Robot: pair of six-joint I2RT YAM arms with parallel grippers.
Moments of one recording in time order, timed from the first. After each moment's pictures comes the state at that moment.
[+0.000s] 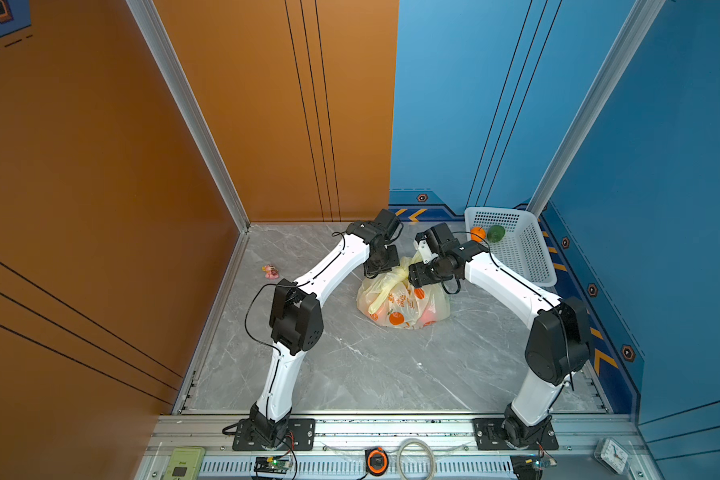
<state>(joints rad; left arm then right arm) -0.59 2.16 2.11 -1.08 0.05 -0.74 0.47 1.78 1.52 -0.79 -0.06 0.15</state>
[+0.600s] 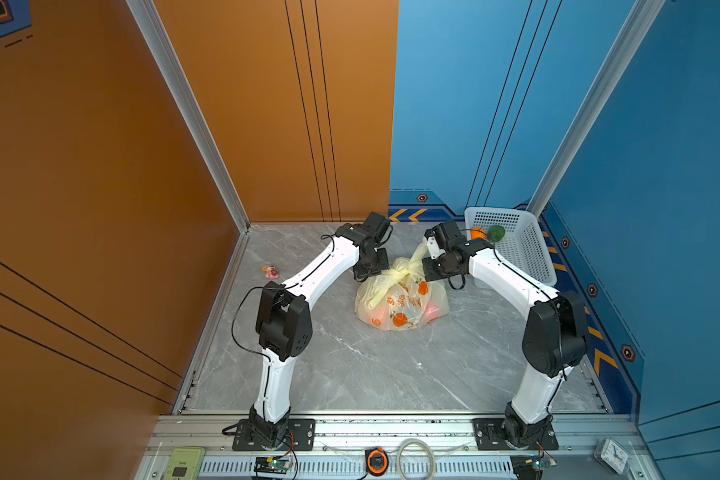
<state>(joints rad) -0.54 2.04 1.93 -1.05 0.02 -0.70 0.37 1.80 1.51 -0.76 -0.05 0.14</state>
